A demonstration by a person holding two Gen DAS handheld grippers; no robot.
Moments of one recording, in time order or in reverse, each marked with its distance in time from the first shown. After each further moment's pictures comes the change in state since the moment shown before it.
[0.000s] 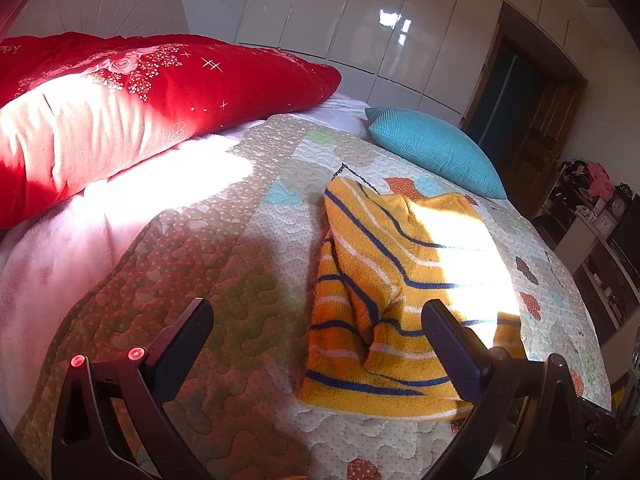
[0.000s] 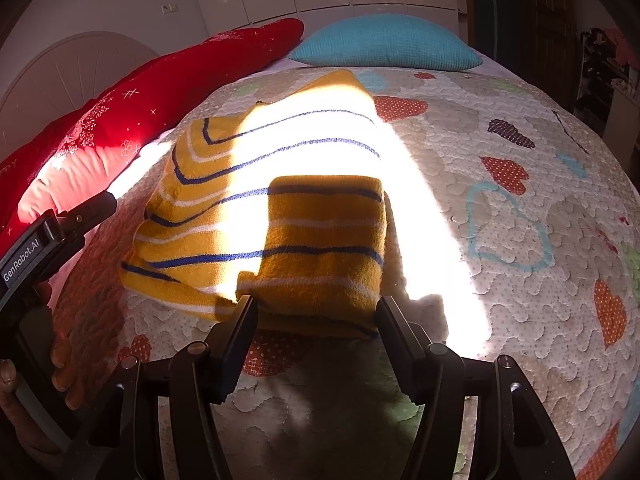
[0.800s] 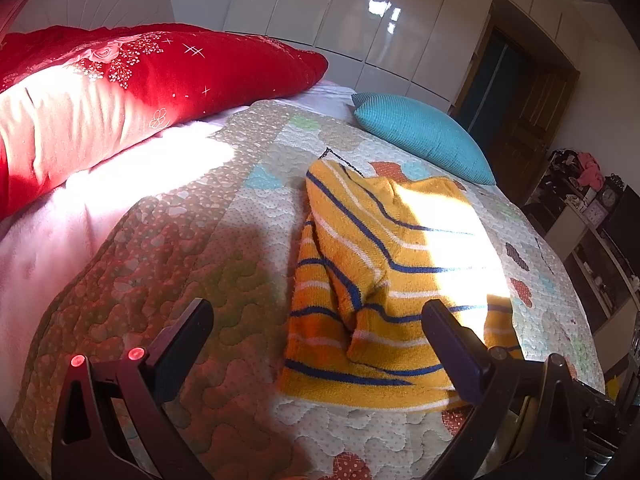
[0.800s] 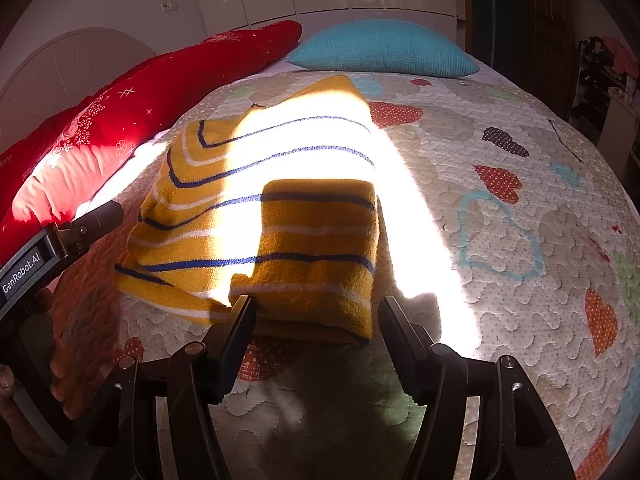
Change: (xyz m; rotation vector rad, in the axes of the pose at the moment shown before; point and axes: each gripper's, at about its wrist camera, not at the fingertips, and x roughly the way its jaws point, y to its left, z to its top) left arm 0.008 -0.007 -0.004 0.016 0.046 -0.042; right arm -0.002 0.002 0.003 -0.020 -0.012 -0.034
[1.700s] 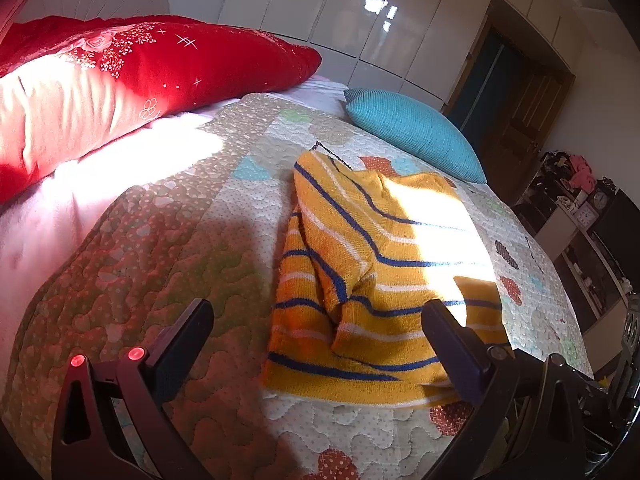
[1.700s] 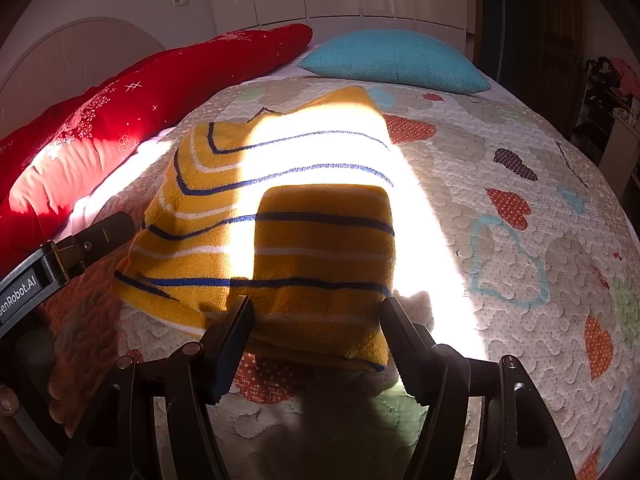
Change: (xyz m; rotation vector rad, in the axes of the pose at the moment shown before) left arm 0.001 -0.005 -0.005 -0.012 0.006 -0.039; right arm 0.006 0.016 0.011 -0.054 -0.019 -0.022
